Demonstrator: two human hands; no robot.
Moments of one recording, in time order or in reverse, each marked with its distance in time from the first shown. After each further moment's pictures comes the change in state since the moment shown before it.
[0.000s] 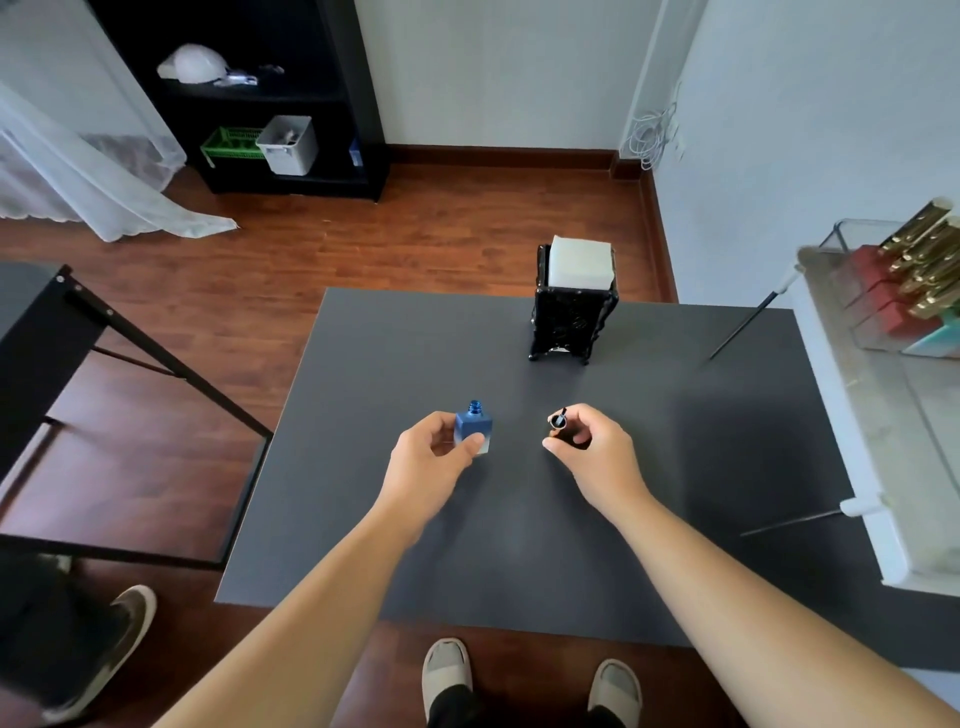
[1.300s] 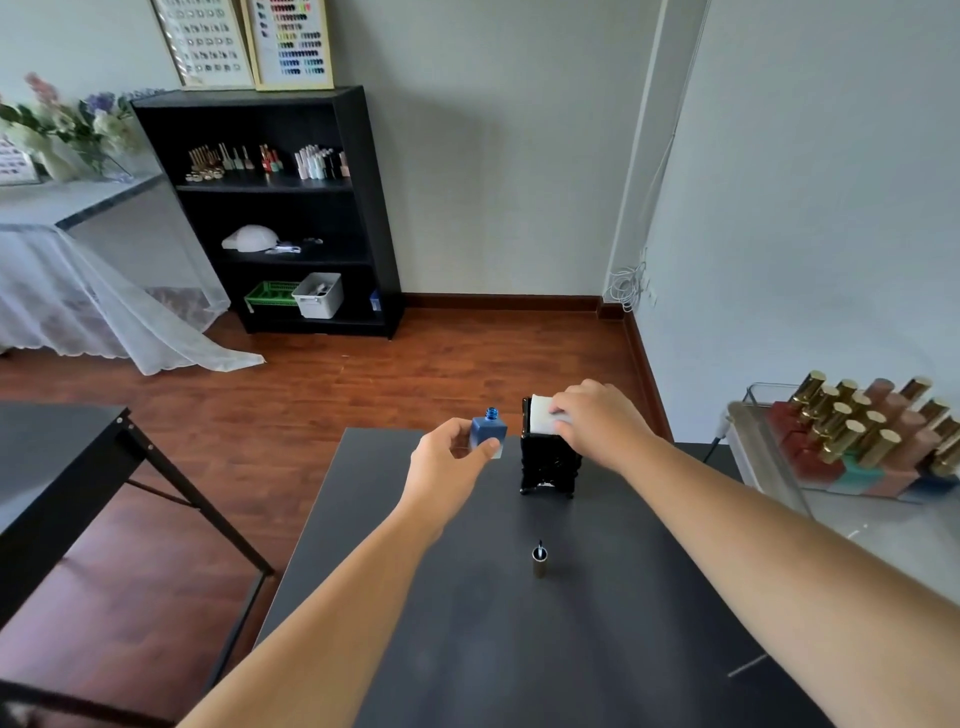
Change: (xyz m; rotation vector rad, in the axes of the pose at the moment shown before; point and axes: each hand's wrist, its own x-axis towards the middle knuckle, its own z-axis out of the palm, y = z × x) left_hand 0.027 0.127 0.001 0.060 0.086 0.286; right_hand 0.110 -0.127 -0.083 -0.976 -0.006 -0.615
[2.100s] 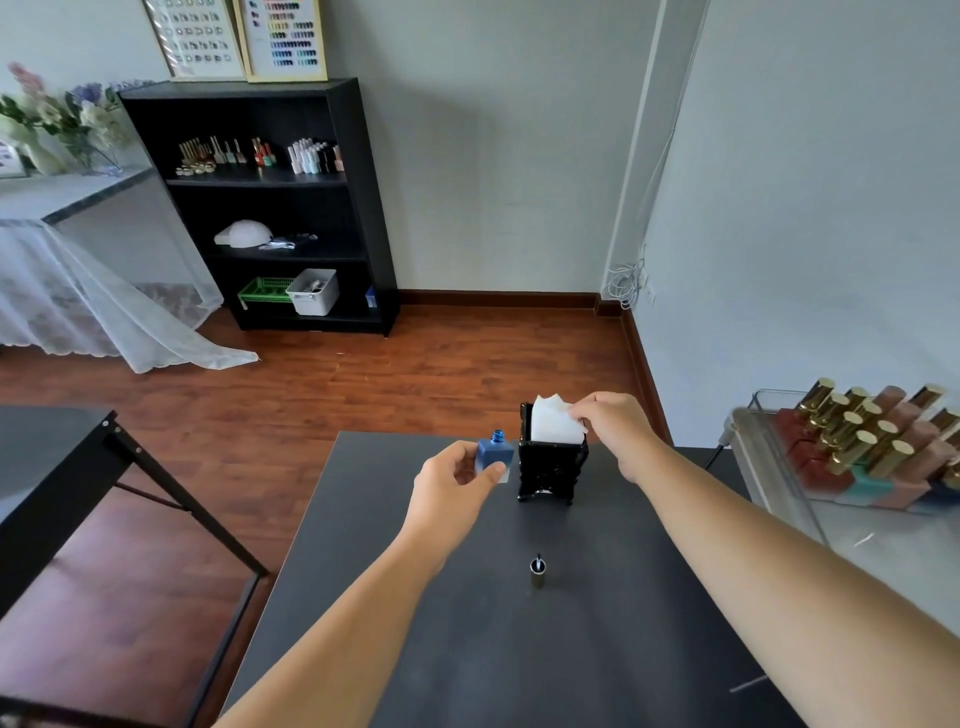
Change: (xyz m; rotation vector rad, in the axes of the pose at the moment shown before) left_hand -0.007 -0.009 0.010 -0.045 -0.044 -0.020; right_hand 0.001 0.003 -0.006 1.098 0.027 0.771
